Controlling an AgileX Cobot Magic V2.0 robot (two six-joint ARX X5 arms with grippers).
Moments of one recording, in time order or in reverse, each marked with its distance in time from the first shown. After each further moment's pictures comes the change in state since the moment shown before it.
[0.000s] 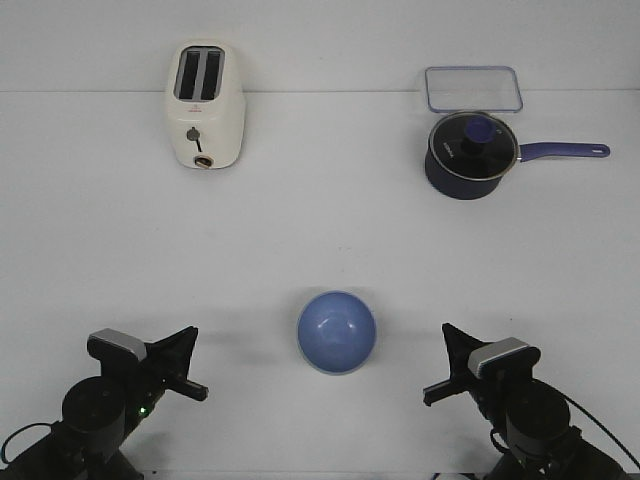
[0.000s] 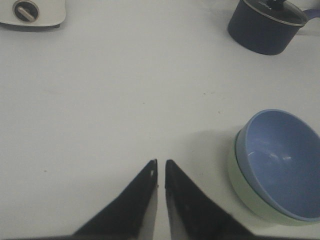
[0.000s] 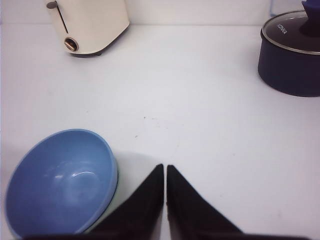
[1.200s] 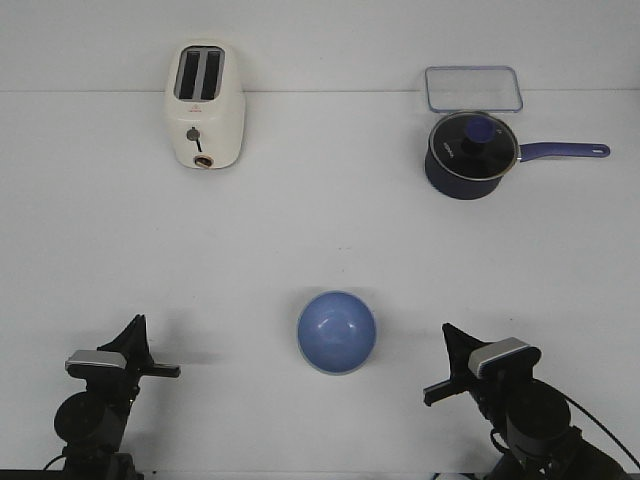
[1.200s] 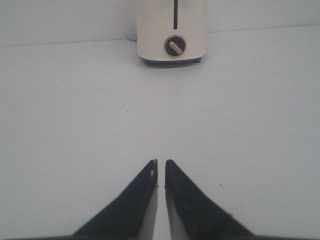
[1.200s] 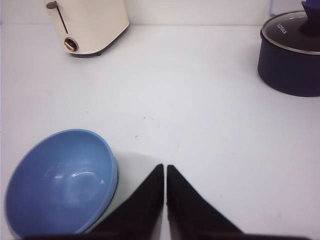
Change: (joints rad) left arm 0.695 -0.387 -0.556 0.418 0.263 0.416; right arm 0.000 0.000 0.000 0.000 0.000 0.000
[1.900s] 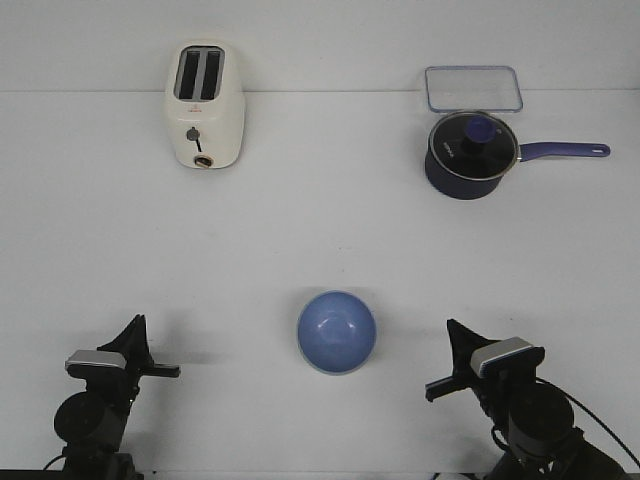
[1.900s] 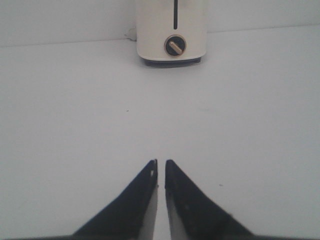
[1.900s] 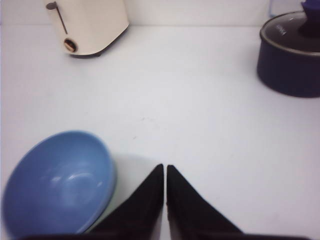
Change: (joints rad) left arm 0.000 0.000 0.000 0.000 0.000 0.000; right arm -0.013 -0.005 0.000 0.028 0.045 -0.042
